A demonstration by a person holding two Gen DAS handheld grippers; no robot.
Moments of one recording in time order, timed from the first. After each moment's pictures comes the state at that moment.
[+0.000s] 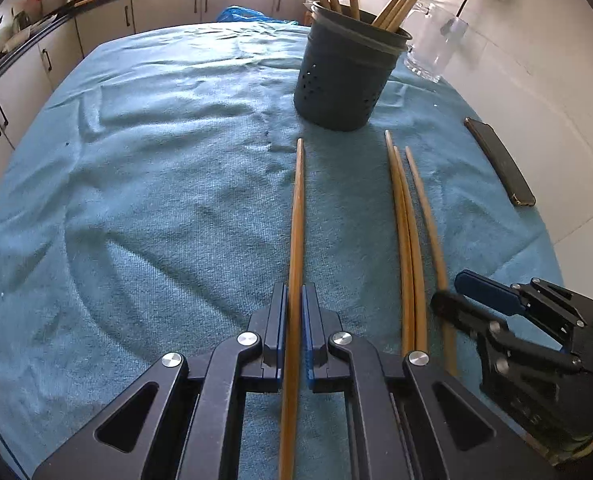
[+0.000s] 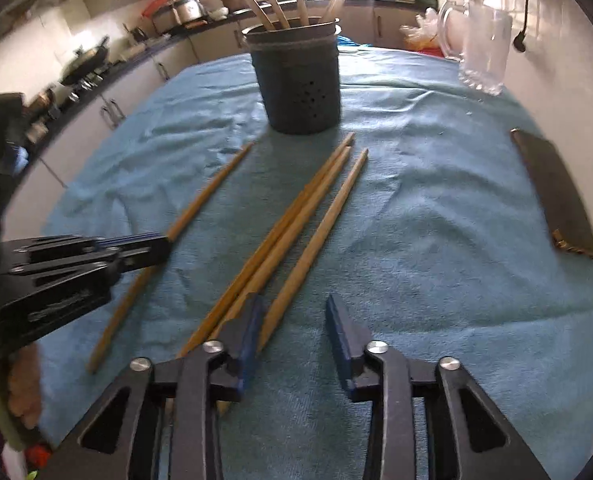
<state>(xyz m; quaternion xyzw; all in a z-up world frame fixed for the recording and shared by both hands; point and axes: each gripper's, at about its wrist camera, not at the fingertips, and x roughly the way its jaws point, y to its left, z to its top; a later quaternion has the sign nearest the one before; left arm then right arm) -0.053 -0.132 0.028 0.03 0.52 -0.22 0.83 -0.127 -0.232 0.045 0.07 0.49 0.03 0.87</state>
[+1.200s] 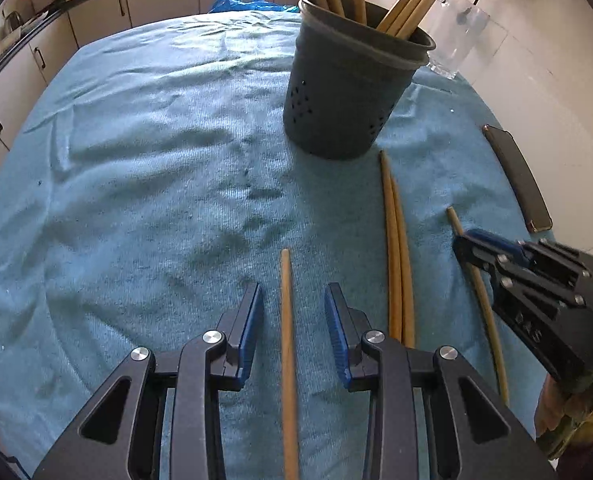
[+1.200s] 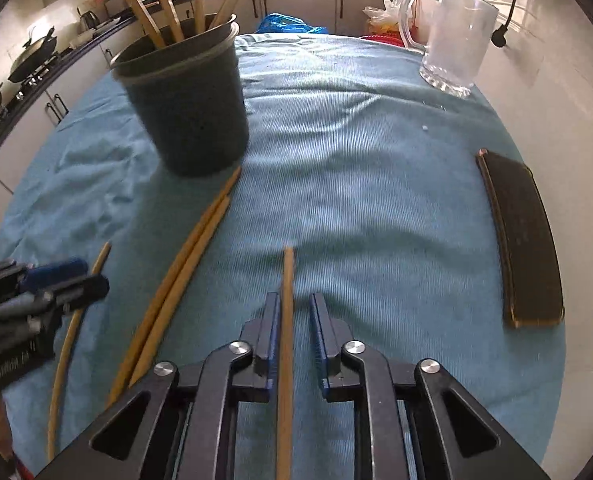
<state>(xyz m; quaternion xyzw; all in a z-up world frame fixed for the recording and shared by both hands) -0.007 -0.169 0.026 0.05 0.55 -0.20 0.81 -0.054 -0.283 0.047 0.04 0.54 -0.04 0.84</state>
